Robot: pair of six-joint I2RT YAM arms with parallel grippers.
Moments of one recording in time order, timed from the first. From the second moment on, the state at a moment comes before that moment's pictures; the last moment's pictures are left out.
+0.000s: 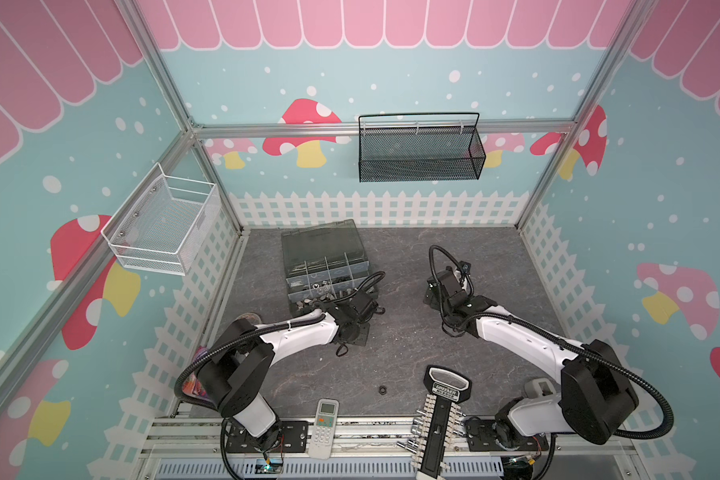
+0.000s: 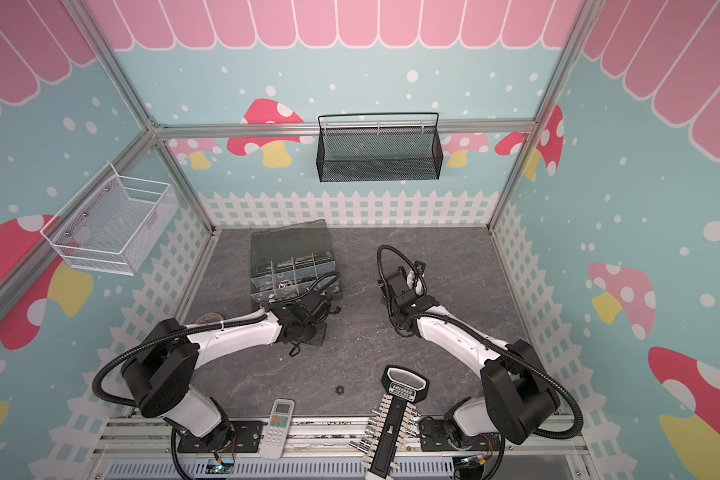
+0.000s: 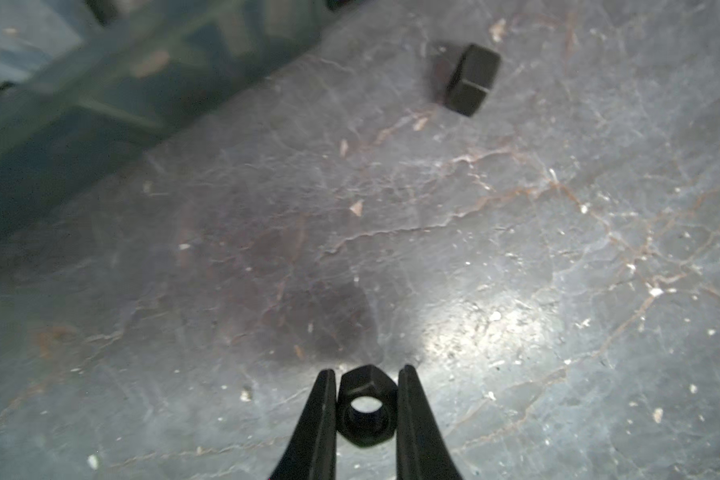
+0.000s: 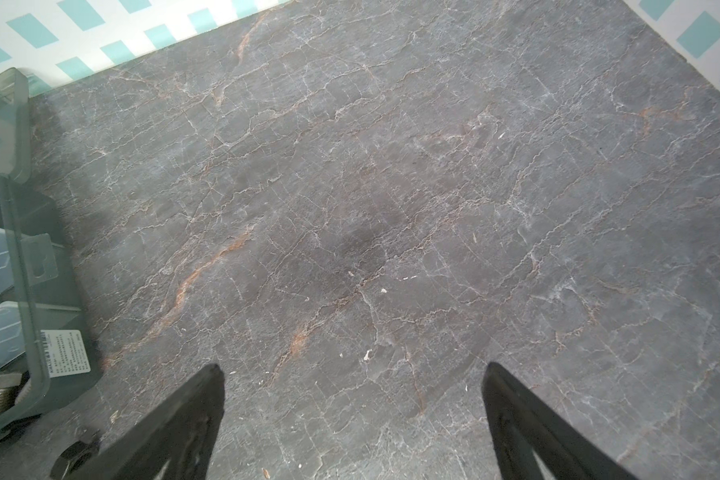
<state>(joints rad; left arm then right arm) -0.72 1.61 0.94 -0.56 -0.17 -0.51 0.57 1.41 0.90 -0.40 0.56 0.76</state>
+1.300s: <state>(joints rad) -0.13 1.75 1.18 -0.42 -0.30 -0.43 0.57 1.38 0.90 -0.41 0.55 0.76</state>
